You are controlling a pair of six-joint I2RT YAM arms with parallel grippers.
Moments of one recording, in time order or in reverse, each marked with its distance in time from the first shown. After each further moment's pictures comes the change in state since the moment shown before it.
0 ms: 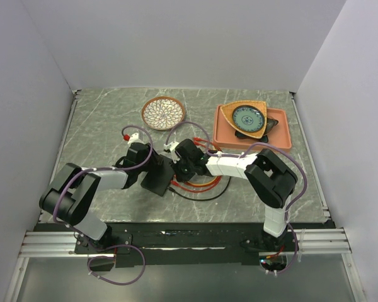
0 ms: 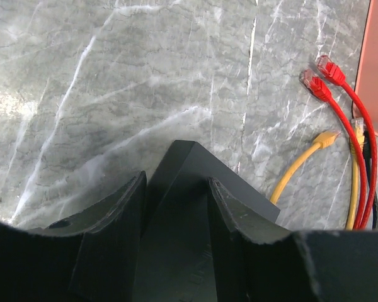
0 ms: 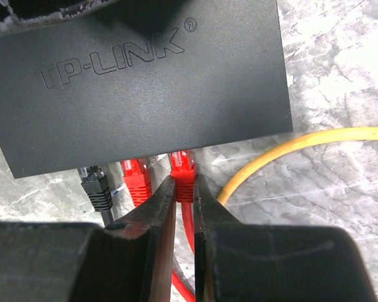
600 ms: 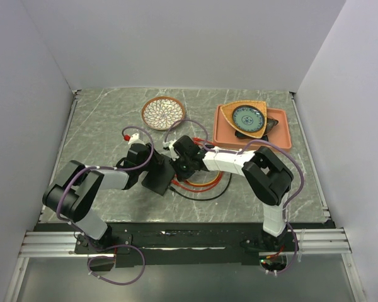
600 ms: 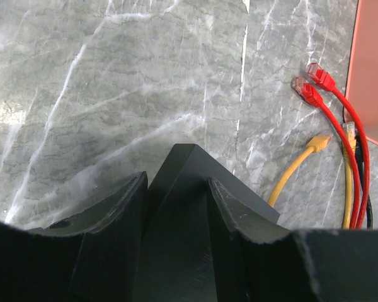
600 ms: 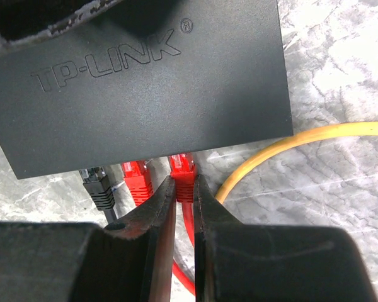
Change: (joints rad) left arm -0.002 0.040 -0.014 0.094 0.006 -0.010; right arm -0.006 0.041 0.090 -0.127 -0.012 0.021
